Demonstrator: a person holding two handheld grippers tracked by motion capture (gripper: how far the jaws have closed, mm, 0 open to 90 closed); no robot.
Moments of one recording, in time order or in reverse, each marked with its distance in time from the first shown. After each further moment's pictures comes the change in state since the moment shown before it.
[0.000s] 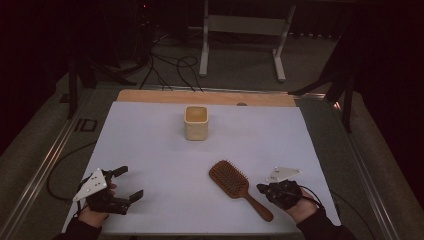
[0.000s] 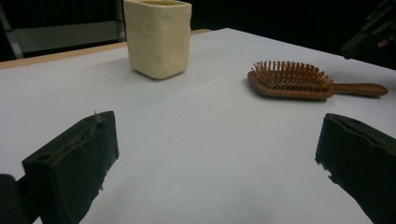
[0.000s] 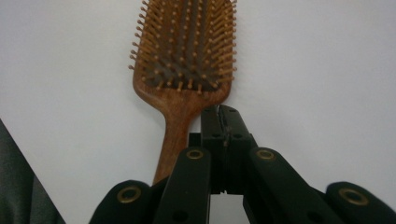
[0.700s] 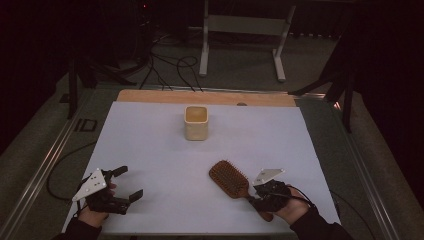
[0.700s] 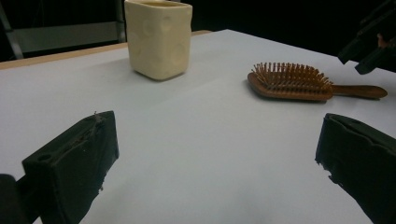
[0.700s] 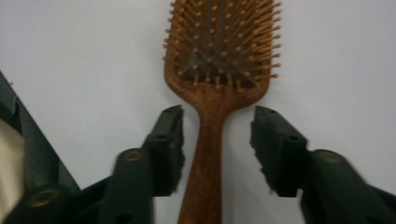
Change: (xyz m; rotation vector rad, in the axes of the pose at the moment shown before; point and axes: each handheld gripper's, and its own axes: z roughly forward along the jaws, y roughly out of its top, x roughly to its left) left arm 0.000 0.000 -0.001 -0.007 0.000 -0.005; right arm 0.021 0.018 0.012 0.131 0.036 -0.044
